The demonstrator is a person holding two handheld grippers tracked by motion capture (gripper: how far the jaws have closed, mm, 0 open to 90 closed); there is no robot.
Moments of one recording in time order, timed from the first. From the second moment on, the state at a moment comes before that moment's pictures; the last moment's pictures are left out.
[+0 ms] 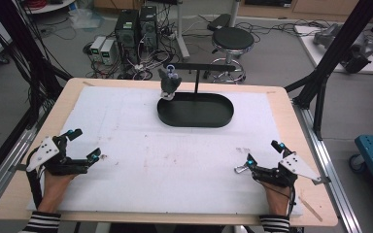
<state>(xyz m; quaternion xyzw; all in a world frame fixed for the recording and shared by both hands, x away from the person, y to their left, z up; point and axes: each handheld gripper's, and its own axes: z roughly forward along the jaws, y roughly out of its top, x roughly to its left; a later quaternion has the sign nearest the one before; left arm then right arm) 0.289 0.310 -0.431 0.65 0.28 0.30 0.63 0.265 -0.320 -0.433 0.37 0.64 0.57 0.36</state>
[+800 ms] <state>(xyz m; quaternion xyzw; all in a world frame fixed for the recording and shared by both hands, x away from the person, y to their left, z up) 0.293 0.305 -0.447 0.66 0.28 0.29 0.64 0.270 -0.333 -0.365 0.30 0.76 0.51 0.26</state>
